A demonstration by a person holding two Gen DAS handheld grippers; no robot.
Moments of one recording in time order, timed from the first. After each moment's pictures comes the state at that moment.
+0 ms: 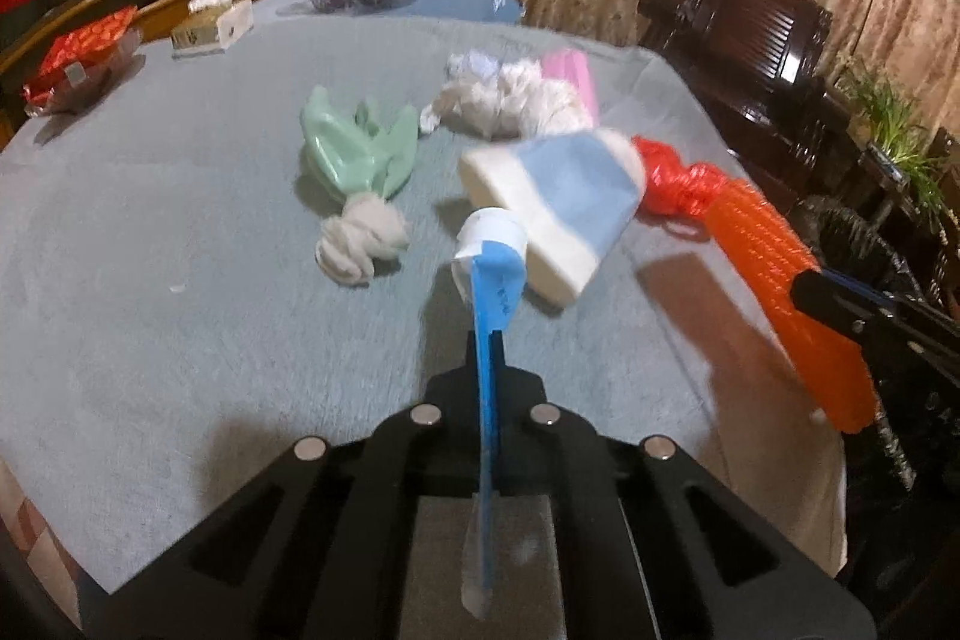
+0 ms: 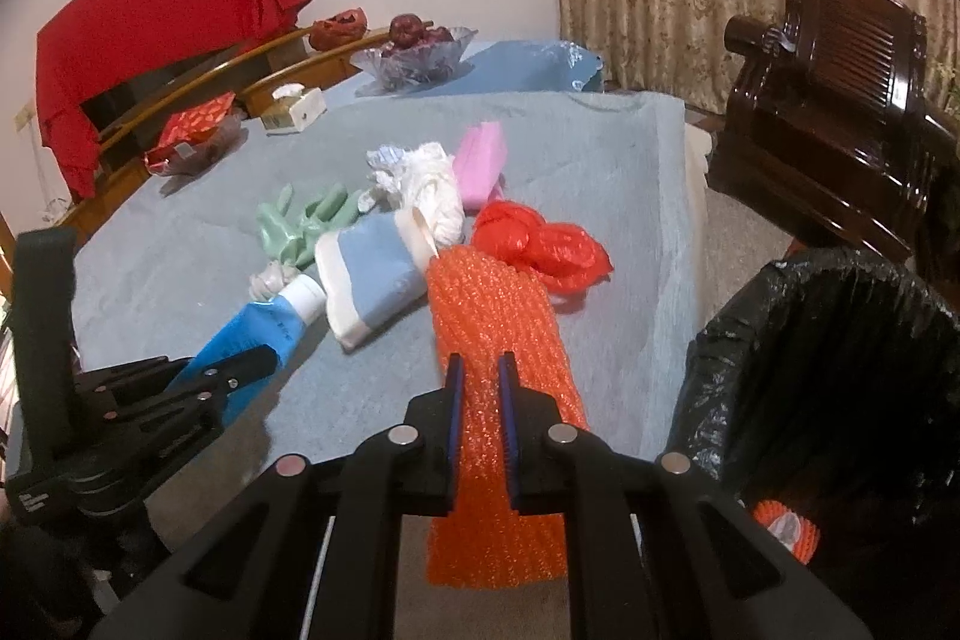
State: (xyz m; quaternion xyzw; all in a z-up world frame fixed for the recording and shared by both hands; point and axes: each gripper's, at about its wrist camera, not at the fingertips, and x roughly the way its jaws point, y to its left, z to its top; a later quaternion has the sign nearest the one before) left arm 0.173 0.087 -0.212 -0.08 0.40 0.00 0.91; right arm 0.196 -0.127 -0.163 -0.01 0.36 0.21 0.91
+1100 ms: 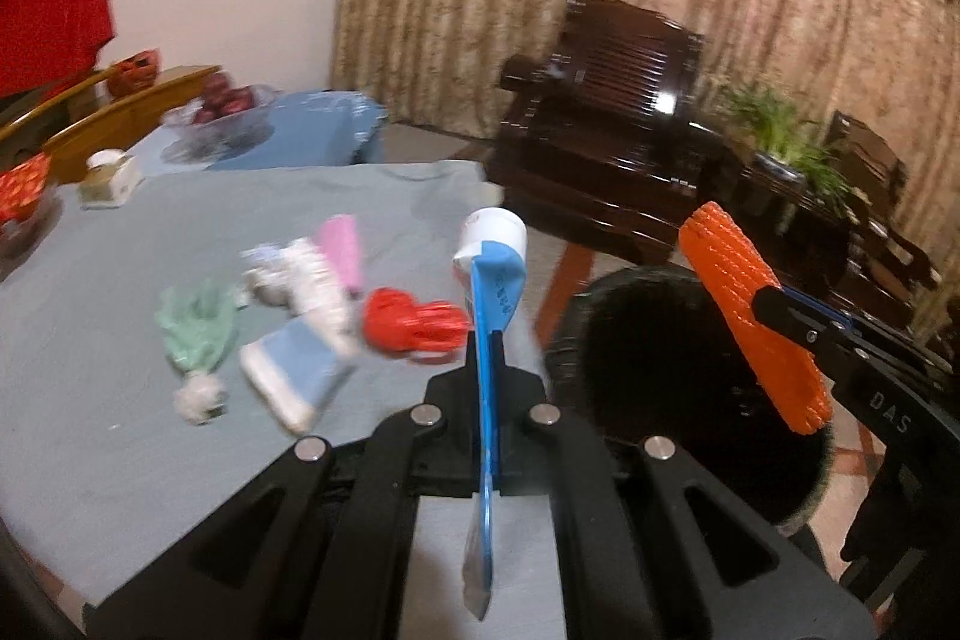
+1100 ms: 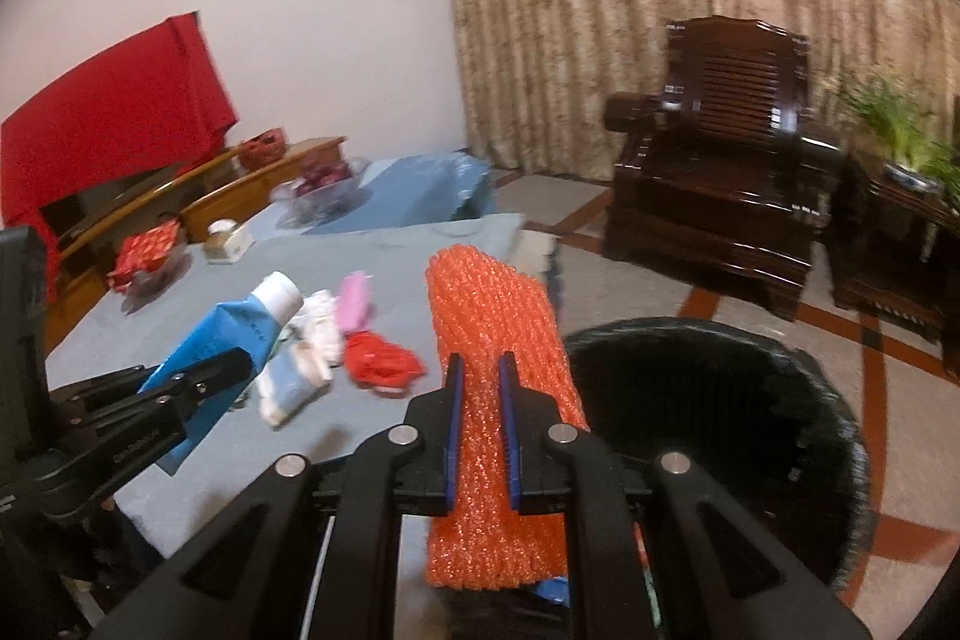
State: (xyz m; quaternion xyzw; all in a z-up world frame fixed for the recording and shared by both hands) left arm 0.157 -0.040 -0.103 -0.04 0.31 -0.13 0.94; right arm 0.139 -0.261 -0.071 0.04 0.27 0.10 0.96
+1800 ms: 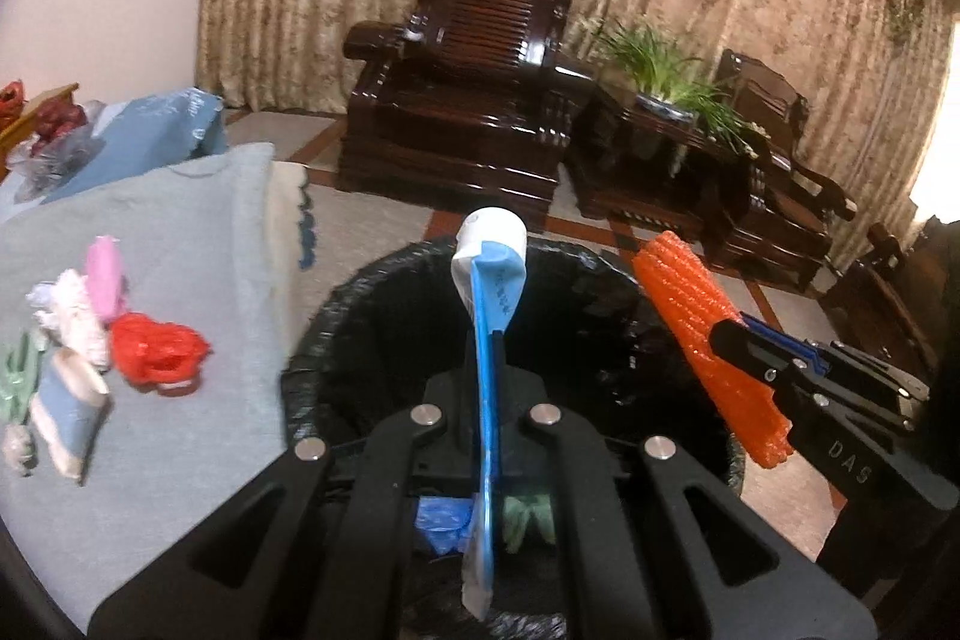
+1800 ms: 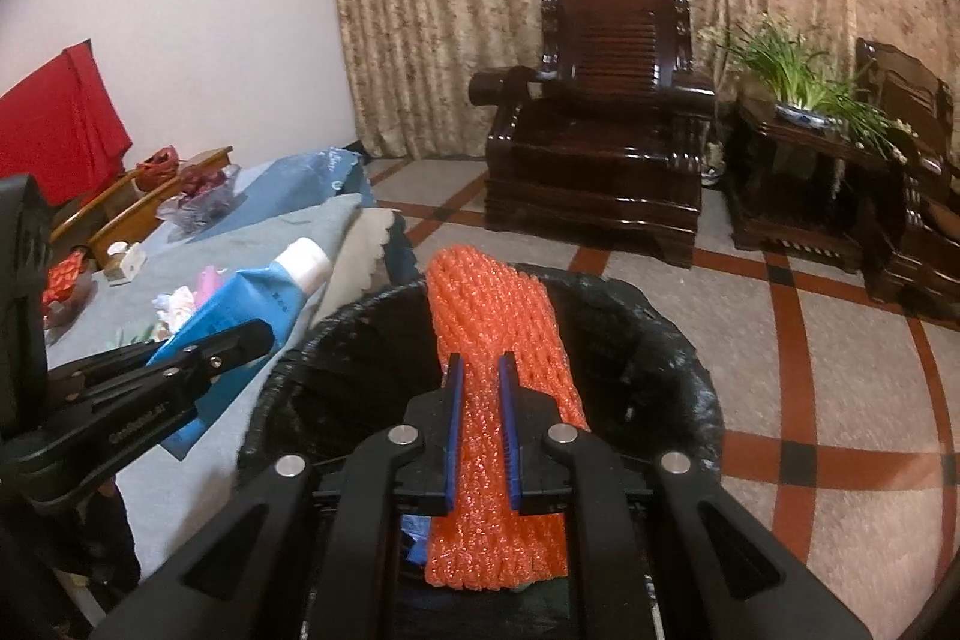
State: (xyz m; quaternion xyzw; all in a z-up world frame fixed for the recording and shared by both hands) left arm 0.190 -0.182 -0.140 -0.01 0.34 -0.27 0.90; right arm 0.125 -0.368 -0.101 0.07 0.29 -0.01 0.95
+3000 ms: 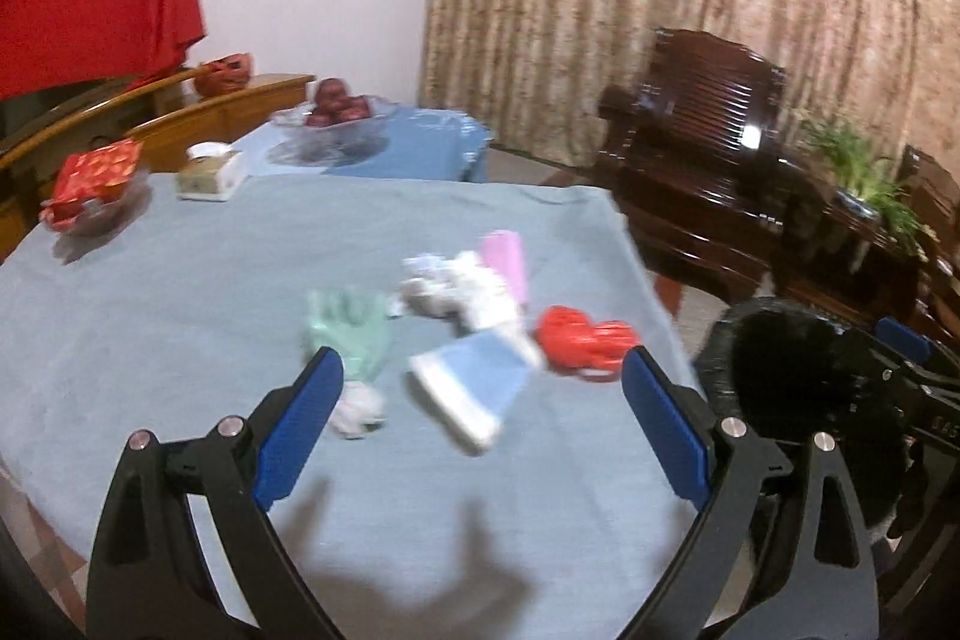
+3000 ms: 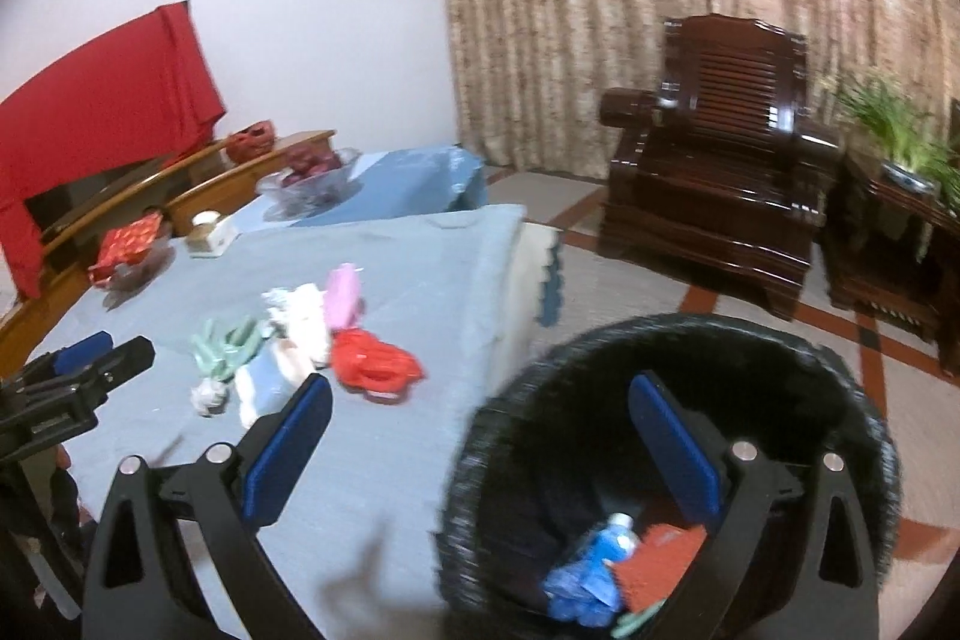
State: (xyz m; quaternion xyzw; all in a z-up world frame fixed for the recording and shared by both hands) left arm 0.155 0.066 -0.116 -0.05 0.29 -0.01 0.96; right arm 0.169 -0.214 -0.097 0.03 0.27 0.10 0.96
